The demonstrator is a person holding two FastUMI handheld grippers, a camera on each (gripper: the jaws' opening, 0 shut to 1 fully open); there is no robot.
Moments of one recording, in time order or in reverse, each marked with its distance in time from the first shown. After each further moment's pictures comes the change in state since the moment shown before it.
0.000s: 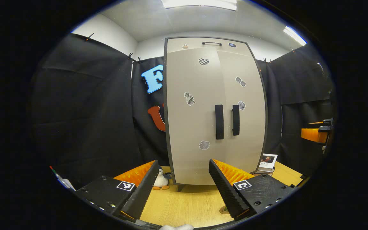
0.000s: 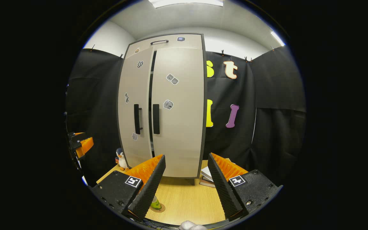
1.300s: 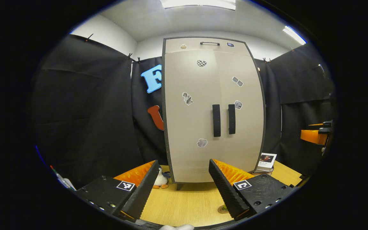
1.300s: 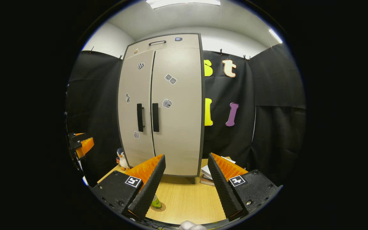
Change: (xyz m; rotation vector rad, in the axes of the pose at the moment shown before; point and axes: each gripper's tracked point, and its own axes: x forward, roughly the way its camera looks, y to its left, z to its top) left arm -0.007 -0.009 -0.002 0.005 0.002 0.001; right arm -0.006 -0.010 -0.008 0.024 0.004 0.005
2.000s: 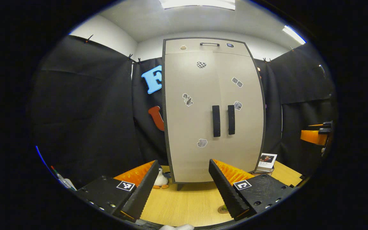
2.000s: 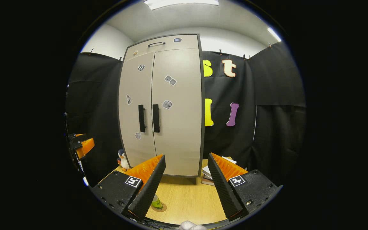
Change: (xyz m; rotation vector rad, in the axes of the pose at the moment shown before) left arm -0.003 -0.002 0.002 -0.001 -0.004 0.010; right arm -0.001 -0.003 0.000 0.008 -0.012 0.008
